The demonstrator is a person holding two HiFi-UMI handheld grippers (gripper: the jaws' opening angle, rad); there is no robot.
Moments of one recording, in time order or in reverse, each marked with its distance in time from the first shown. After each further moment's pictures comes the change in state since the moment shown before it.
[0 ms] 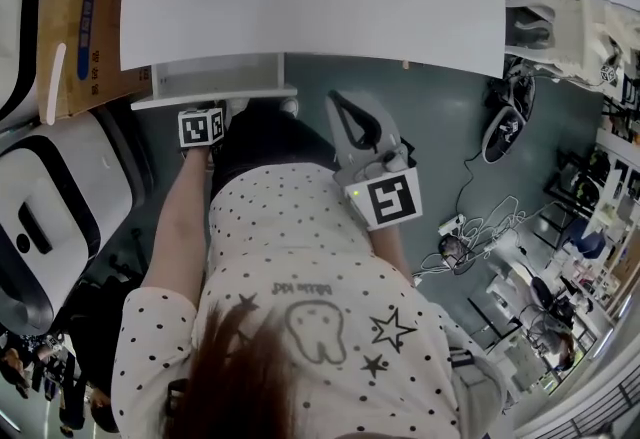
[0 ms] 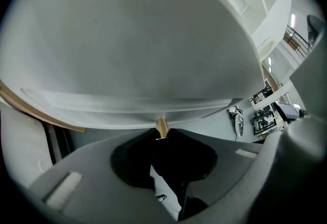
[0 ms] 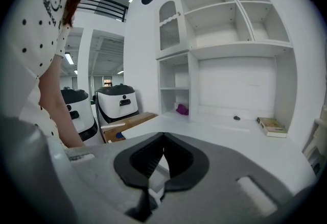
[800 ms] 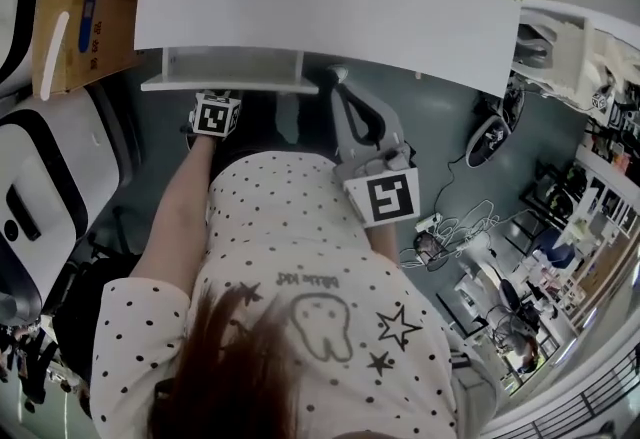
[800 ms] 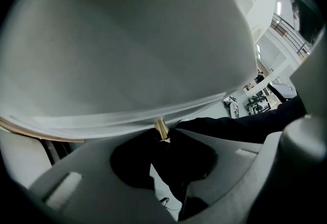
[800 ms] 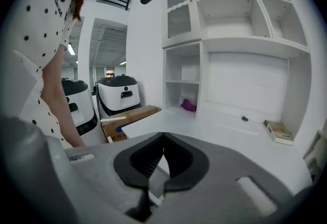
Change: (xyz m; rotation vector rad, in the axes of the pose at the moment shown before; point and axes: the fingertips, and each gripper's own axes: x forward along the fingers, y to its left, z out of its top) left arm -0.002 -0.011 0.006 0.142 0.051 -0.034; right arm 0.046 0.019 0.004 -0.046 0.101 0.010
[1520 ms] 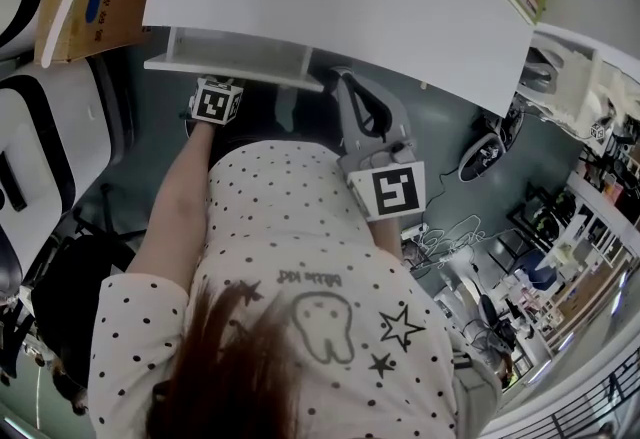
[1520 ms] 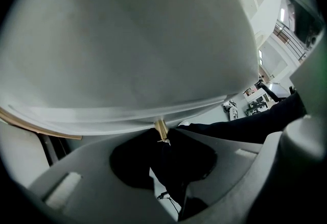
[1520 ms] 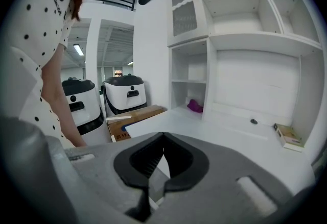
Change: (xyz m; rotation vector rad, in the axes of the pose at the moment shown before) left arm 0.001 0.007 -0.001 -0.048 -0.019 -0.006; right arm 0.020 0.003 0.003 -0.039 -0.001 0.090
